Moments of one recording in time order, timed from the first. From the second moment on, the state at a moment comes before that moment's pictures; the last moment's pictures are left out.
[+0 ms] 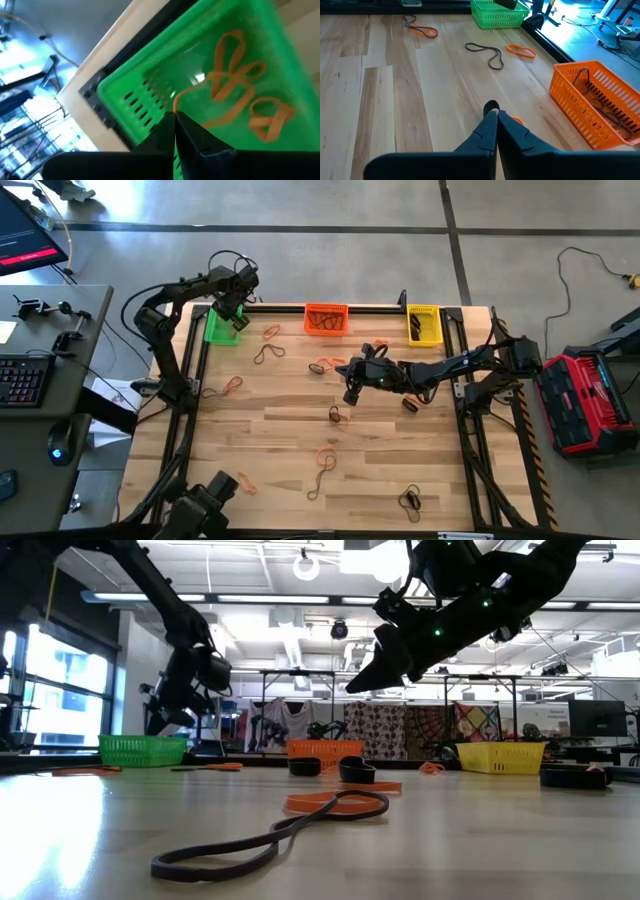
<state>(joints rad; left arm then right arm) 1.04 1.89 1.29 -1.04 -0.51 0.13 -0.05 1.58 0.71 0.42 0.33 0.00</state>
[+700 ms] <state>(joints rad) 1.00 1.90 1.29 -1.04 -0.54 0.24 -0.05 1.58 0.71 0.41 0.33 0.00</state>
